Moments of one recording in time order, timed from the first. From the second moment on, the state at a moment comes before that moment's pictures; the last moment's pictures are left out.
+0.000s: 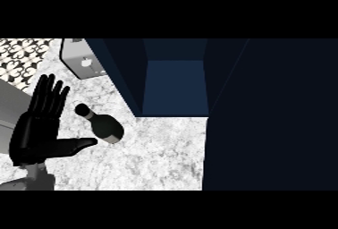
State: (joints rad) left arm -0.07 0.12 0.14 -1.70 0.25 0.00 0.03; right arm 0.09 -0.05 0.05 -2.40 -0.16 0.16 0.41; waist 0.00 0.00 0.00
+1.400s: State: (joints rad) left arm -0.15 0.16 0.22 -1.06 0.20 -0.19 -0.38; right arm 0.07 -0.03 0.10 -2.41 -0.12 0.15 0.43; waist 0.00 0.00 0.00
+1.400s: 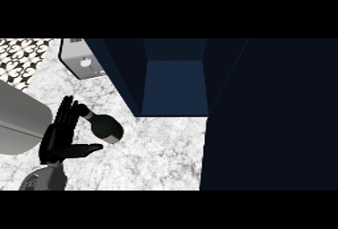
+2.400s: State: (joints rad) left arm -0.39 0.19 0.25 -0.48 0.15 -0.24 -0.70; right arm 0.14 -0.04 0.07 -2.42 -0.13 0.19 0.38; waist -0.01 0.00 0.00
